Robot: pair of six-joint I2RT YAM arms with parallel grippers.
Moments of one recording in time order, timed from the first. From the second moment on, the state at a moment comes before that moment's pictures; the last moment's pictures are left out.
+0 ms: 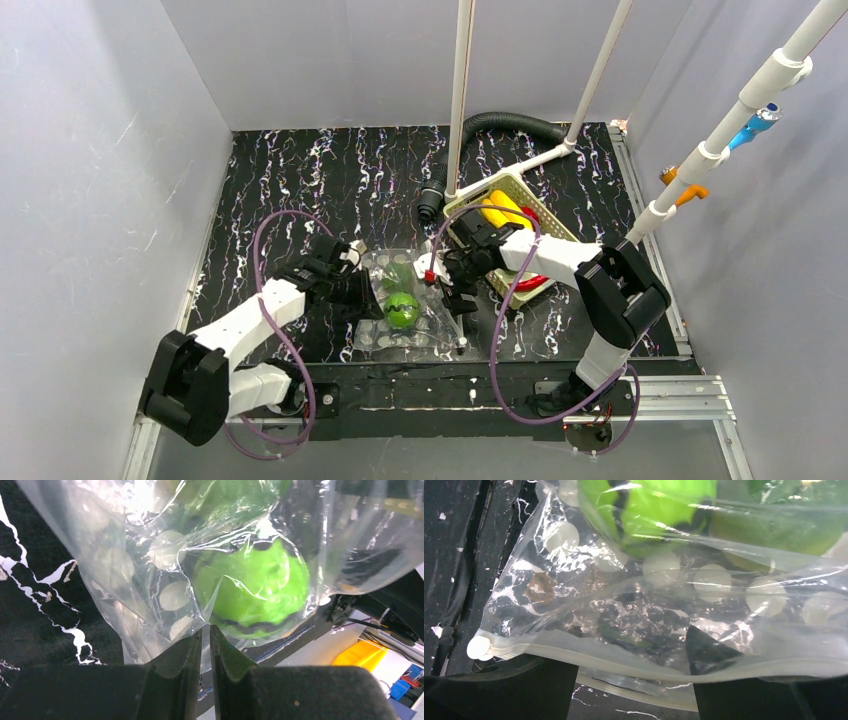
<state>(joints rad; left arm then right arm) -0.46 1.13 0.61 -0.54 0.40 -0.61 0.74 1.71 1.04 -0.54 -0.74 -1.03</state>
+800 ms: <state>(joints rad) -0.53 1.47 0.71 -0.40 0.39 -0.59 0.76 1.67 0.96 -0.41 -0.82 -1.16</state>
